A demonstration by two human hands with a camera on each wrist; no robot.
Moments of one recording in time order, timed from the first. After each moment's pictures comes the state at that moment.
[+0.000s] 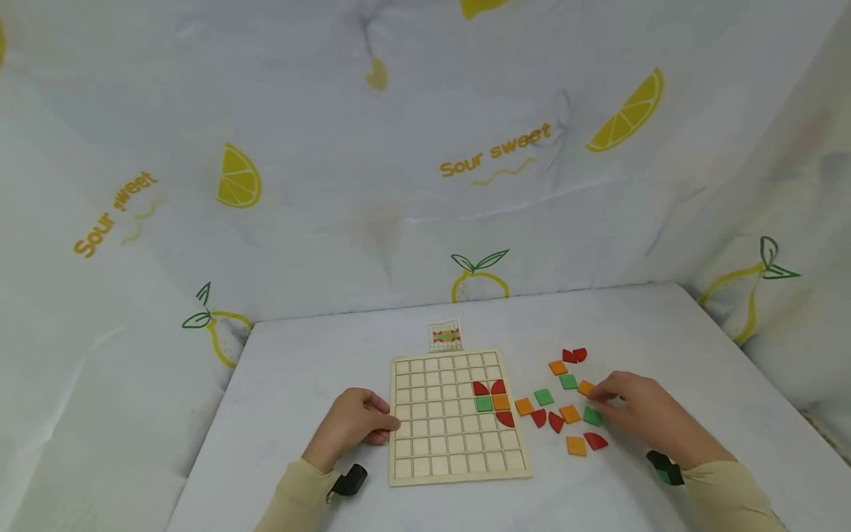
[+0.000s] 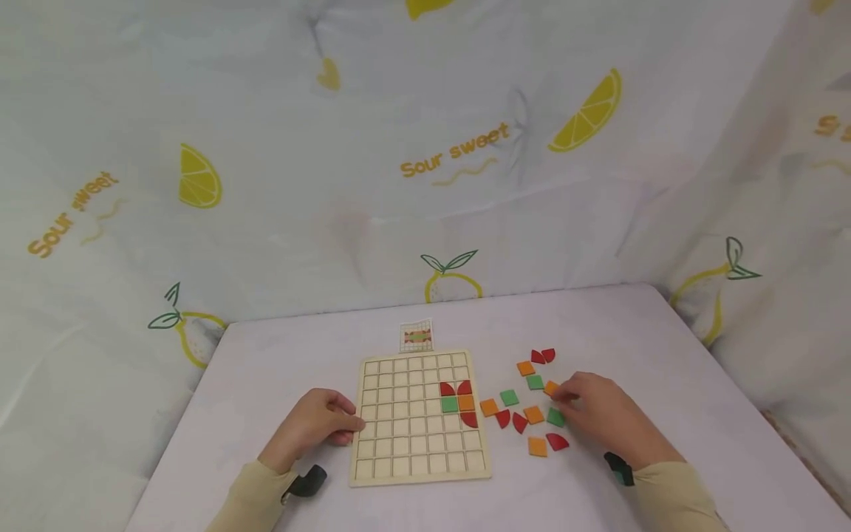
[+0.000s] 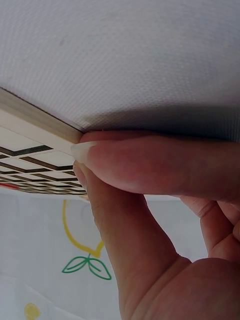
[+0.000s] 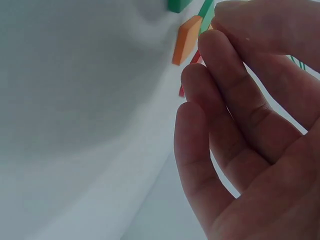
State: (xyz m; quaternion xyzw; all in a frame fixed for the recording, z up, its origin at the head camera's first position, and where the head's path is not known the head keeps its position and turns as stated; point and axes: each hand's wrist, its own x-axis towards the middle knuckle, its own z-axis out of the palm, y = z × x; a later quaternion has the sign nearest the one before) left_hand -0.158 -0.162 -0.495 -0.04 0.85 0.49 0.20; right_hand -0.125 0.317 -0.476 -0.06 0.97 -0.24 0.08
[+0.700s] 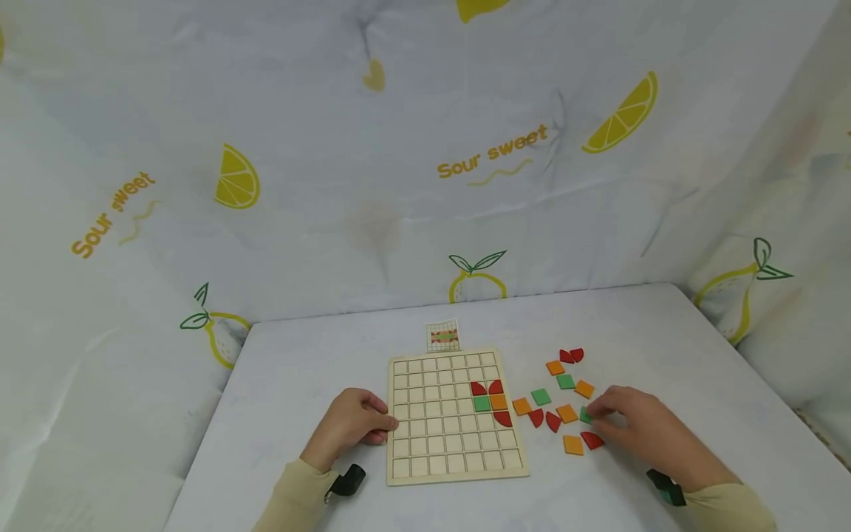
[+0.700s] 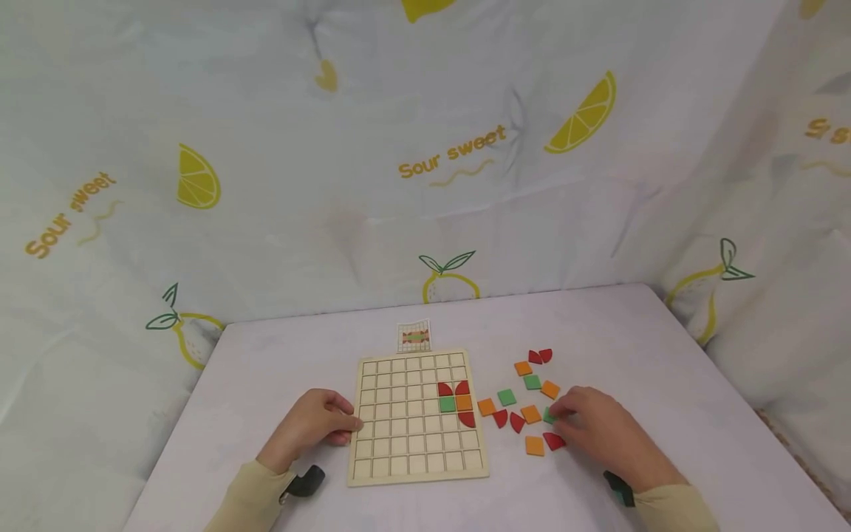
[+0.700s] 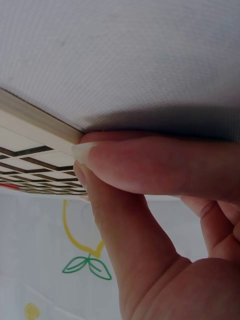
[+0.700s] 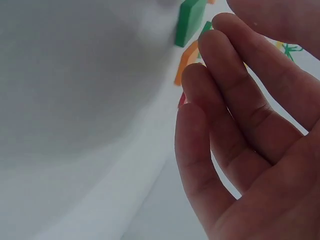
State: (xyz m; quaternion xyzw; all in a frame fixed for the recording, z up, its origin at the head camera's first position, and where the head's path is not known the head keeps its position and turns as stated) left_hand -0.157 -0.161 -0.493 -0.04 0.84 0.50 0.20; right_hand -0.104 0.311 -0.478 -0.06 0.97 -0.23 0.08
